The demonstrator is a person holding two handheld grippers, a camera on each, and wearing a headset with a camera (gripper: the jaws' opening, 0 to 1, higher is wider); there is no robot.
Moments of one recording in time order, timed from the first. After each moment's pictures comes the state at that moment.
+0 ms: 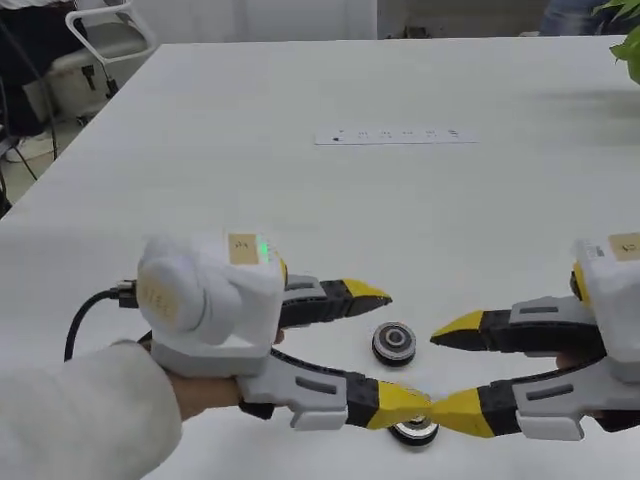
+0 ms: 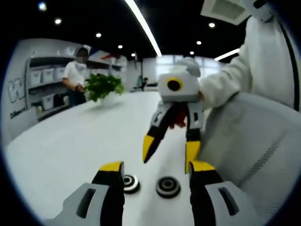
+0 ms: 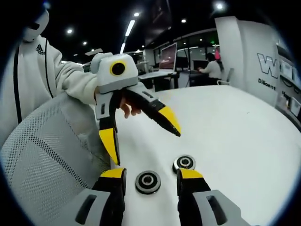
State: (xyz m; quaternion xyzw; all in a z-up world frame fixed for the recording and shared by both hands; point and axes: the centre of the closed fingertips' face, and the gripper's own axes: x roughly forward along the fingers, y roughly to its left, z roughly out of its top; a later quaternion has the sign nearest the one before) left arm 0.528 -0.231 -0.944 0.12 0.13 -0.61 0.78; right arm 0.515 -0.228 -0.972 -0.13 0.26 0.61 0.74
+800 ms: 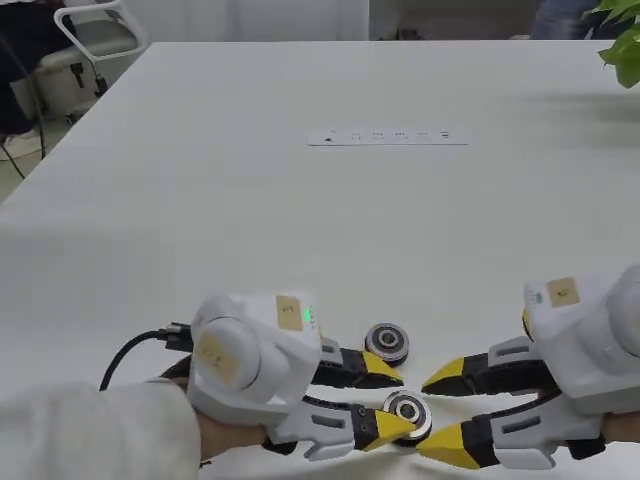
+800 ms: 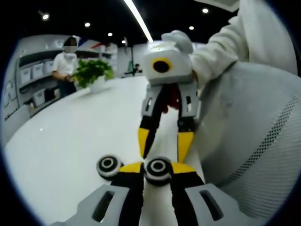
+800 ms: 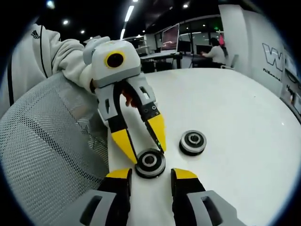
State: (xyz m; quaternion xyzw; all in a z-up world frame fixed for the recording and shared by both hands) left arm 0.514 -0.240 -0.997 0.15 0.17 -0.63 0.74; right arm 0.508 -0.238 -1.015 -0.17 0.31 0.60 0.71
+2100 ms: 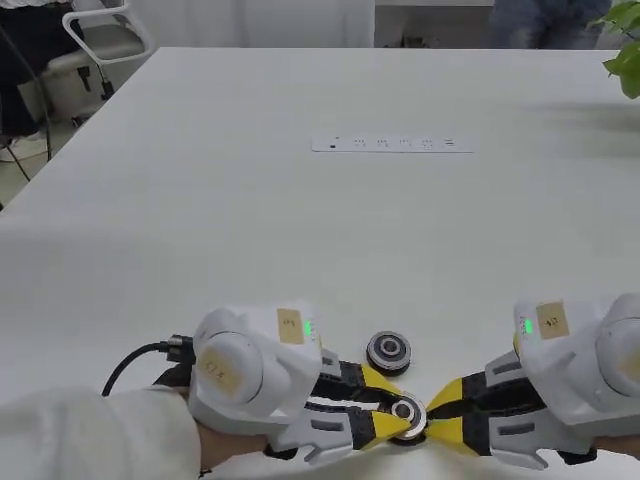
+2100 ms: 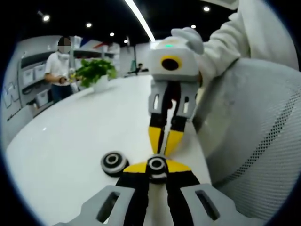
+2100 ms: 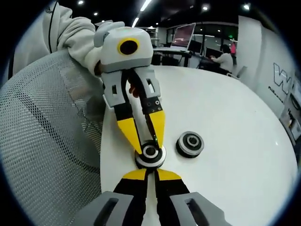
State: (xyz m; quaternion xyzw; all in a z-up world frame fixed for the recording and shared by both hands) left arm 0.520 -0.234 -1.001 0.16 0.17 -0.61 0.76; right arm 0.515 -0.241 -1.021 -0.27 0.28 0.60 0.70
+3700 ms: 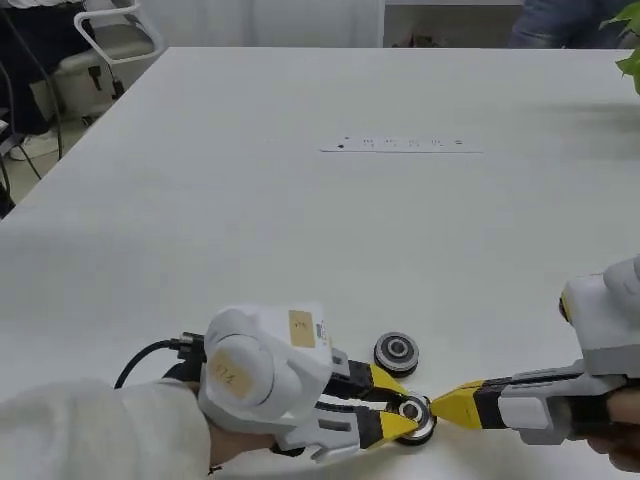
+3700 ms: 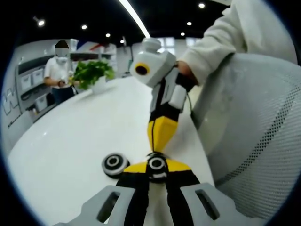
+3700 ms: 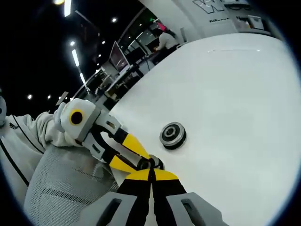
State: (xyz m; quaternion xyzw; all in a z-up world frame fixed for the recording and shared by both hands) left arm 0.522 -0.234 -1.001 0.18 0.16 -0.62 0.75; right arm 0.521 -0.238 -1.002 0.10 0.43 0.50 0.74
